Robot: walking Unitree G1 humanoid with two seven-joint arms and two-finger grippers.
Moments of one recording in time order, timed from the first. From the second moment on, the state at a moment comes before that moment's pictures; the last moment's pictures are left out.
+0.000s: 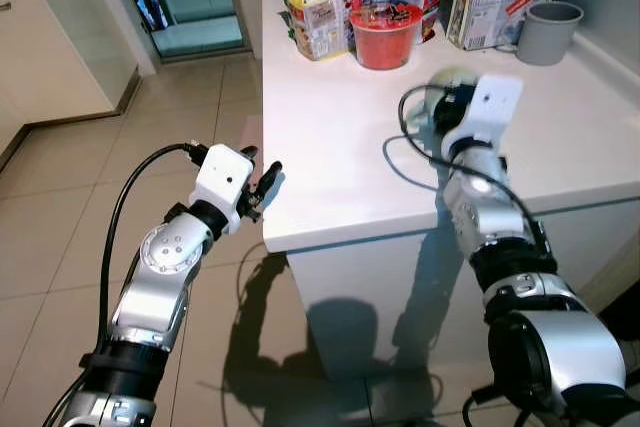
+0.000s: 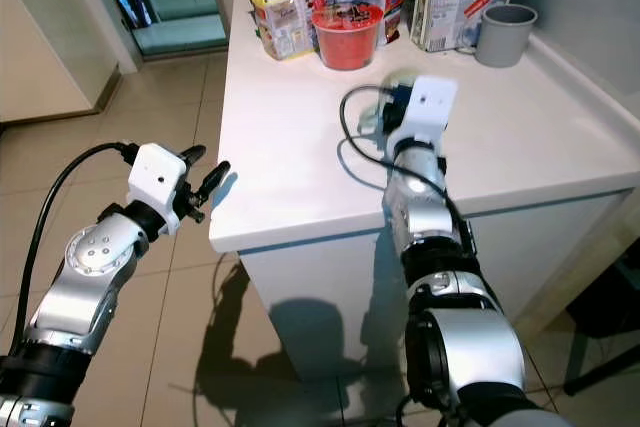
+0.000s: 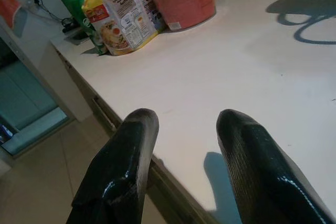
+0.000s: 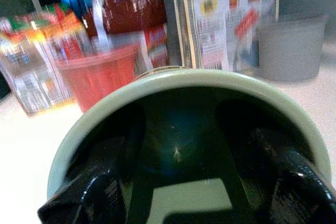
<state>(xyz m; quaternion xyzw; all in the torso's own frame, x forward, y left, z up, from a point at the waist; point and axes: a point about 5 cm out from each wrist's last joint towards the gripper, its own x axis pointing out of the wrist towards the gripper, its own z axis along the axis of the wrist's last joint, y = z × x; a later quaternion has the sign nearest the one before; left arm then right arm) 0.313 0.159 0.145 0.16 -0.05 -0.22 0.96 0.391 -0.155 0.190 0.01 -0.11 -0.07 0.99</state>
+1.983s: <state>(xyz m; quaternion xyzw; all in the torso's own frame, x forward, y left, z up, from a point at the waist) 0.313 0.154 0.145 0.16 -0.05 -0.23 0.96 0.384 -0.128 0.195 -0.07 -0.14 -0.01 0.99</state>
